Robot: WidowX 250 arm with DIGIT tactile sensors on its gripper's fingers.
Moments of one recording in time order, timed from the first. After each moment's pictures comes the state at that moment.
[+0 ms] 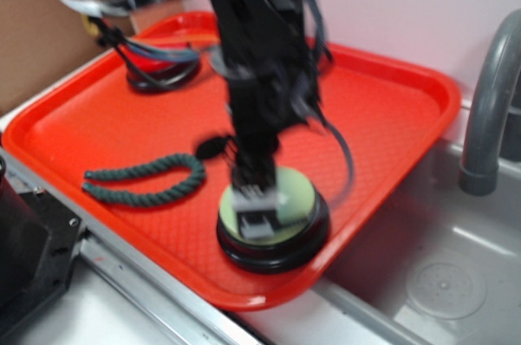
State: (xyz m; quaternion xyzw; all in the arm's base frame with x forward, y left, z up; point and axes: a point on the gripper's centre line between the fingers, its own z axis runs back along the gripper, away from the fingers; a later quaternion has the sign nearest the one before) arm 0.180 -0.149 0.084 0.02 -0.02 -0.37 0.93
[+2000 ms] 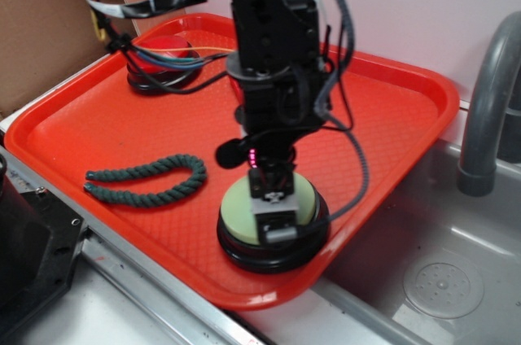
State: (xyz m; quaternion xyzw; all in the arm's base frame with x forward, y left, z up) arm 0.183 -0.164 0.046 -0.02 0.02 -0.34 0.94
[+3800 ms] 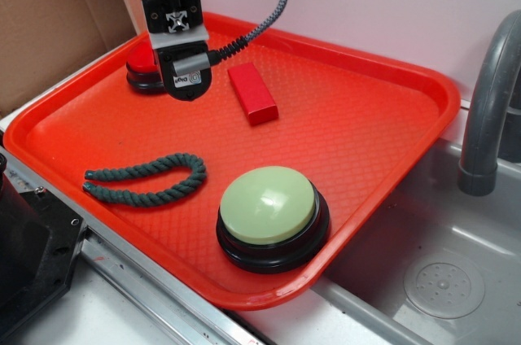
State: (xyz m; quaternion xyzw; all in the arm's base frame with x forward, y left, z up) arm 0.167 -0.112 0.165 0.00 0.03 -0.23 0.97
